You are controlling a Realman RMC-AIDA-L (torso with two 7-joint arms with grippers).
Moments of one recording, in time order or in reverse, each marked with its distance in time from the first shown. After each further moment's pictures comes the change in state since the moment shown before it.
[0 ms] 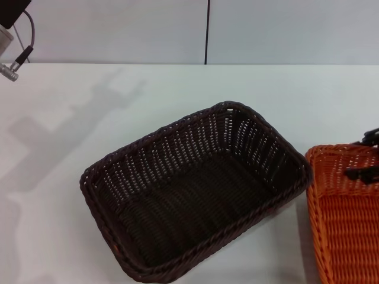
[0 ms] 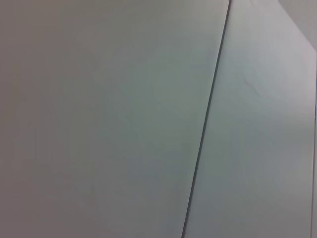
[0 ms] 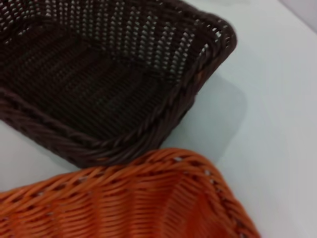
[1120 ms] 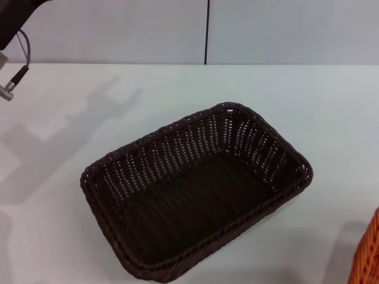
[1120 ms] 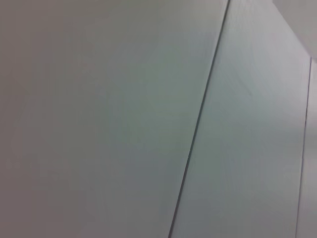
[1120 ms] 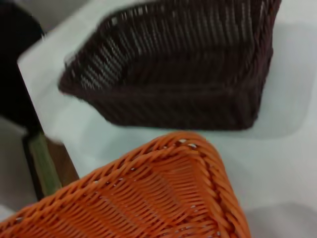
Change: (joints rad) left arm 0.041 0.004 0.001 0.035 0.001 -0.071 -0.009; right arm -0.151 -0.082 0.406 -0.055 -0.161 -0.577 0.098
